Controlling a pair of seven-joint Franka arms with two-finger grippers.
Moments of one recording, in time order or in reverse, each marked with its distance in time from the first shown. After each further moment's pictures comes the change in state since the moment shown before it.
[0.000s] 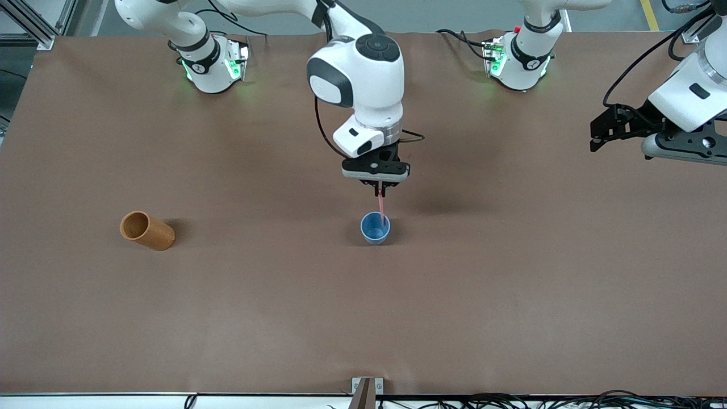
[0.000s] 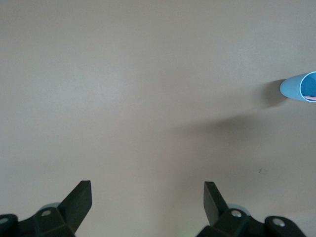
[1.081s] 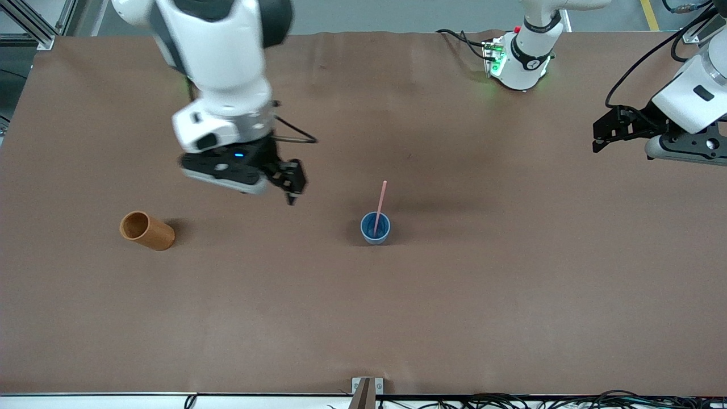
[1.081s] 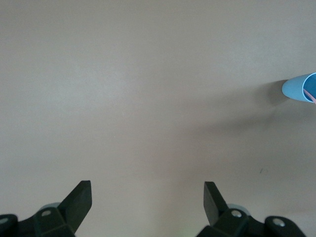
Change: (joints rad) left arm 0.004 0.000 0.006 -0.003 -0.002 0.000 0.000; right arm -0.321 -0.303 -0.029 0.045 0.107 -0.398 -0.303
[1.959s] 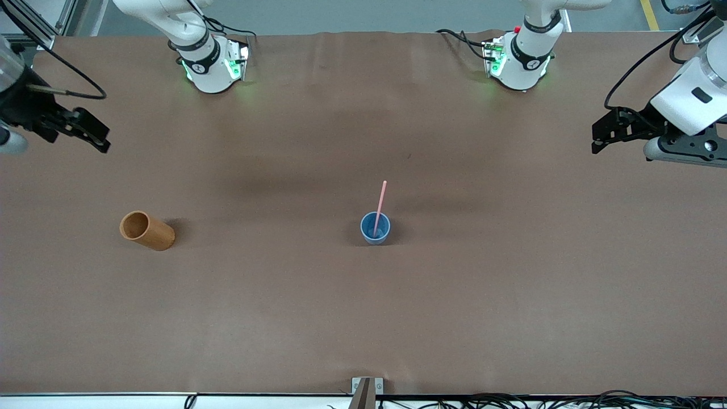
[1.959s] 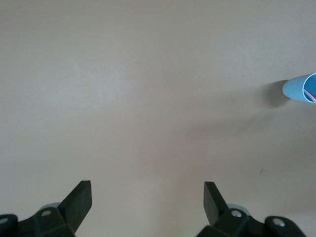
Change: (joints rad) left arm 0.000 0.004 -0.001 -0.002 0.000 0.005 0.000; right arm -0.419 -0.365 -0.003 -0.304 0.071 -0.210 -0.543
